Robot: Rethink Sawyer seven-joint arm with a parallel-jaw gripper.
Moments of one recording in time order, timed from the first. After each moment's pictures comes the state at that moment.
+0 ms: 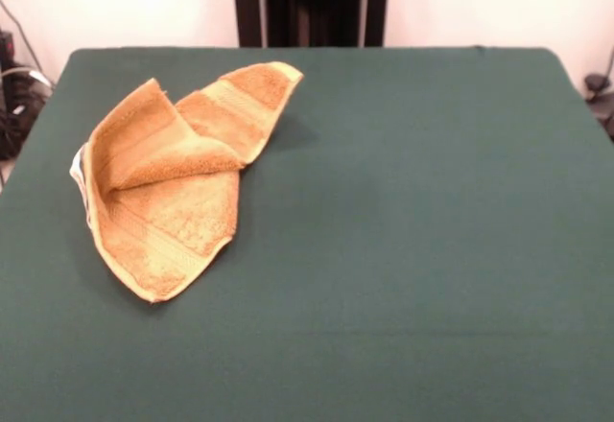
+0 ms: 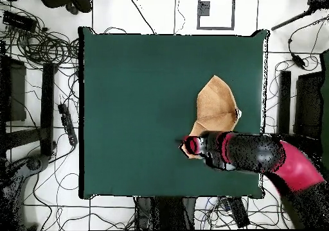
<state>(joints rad) -1.06 -0.78 0.87 2.06 -0.15 0.75 1.45</state>
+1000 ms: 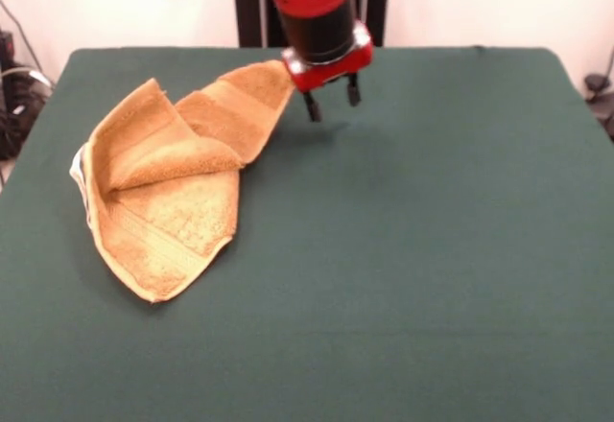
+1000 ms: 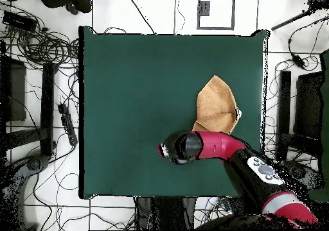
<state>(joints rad) -0.59 -0.47 0.36 1.84 -0.43 0.59 1.45</state>
